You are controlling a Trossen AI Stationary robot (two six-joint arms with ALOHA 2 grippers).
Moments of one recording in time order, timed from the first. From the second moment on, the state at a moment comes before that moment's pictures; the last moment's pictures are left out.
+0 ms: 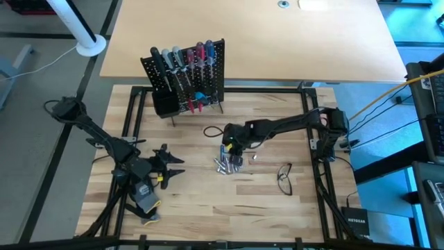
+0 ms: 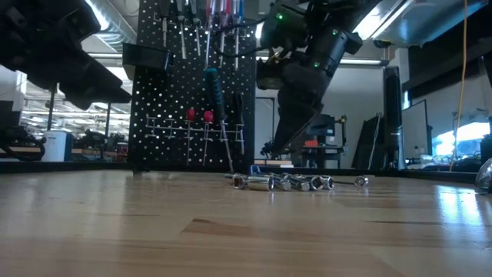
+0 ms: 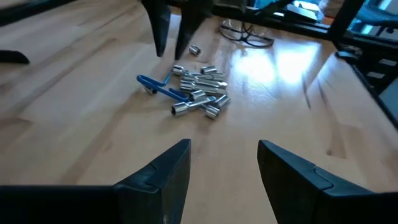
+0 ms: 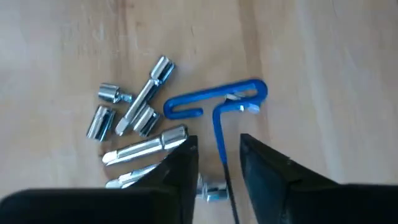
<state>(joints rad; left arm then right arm) -0.60 1.05 0.24 0.36 -0.66 -0.47 -0.05 1.83 1.19 -0.43 -0.09 0.10</state>
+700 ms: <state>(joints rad) -0.49 1.05 0.24 0.36 -0.66 -0.35 -0.05 1.96 1.20 -0.32 -0.06 -0.03</state>
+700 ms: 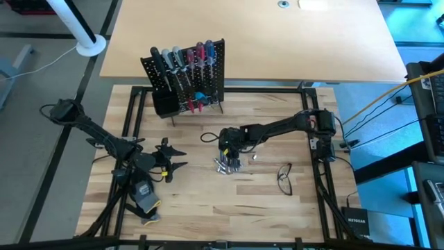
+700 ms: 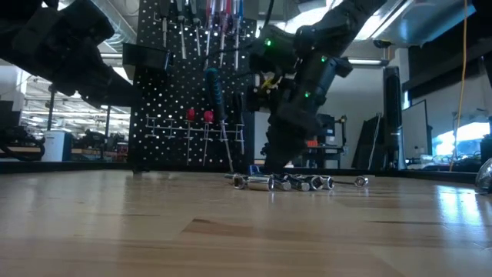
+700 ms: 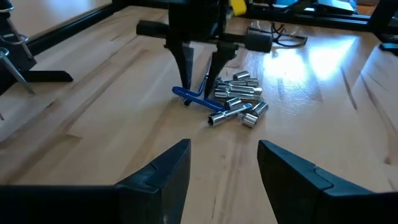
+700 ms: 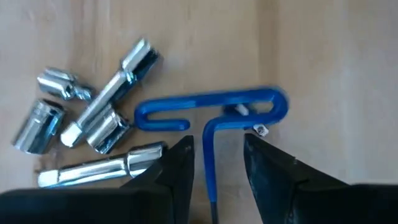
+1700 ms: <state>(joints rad) -0.49 1.05 0.29 0.36 -0.66 -0.33 -0.03 1.79 1.29 -0.38 0.17 -0.13</state>
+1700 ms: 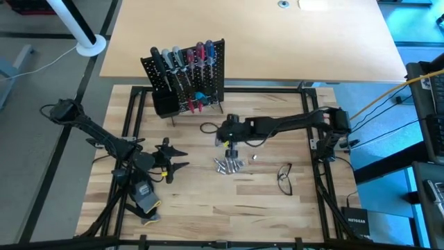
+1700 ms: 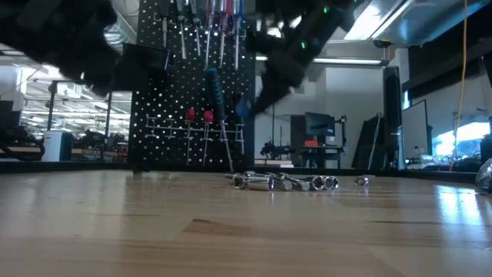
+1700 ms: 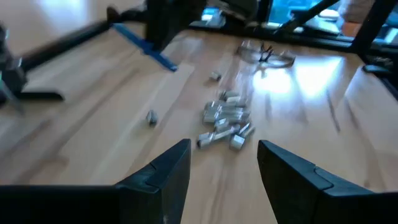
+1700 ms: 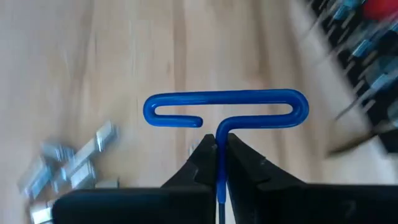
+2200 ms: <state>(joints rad) -0.47 1.18 0.38 0.54 -0.72 -0.31 0.07 1.79 1.13 0.41 0.25 -0.17</state>
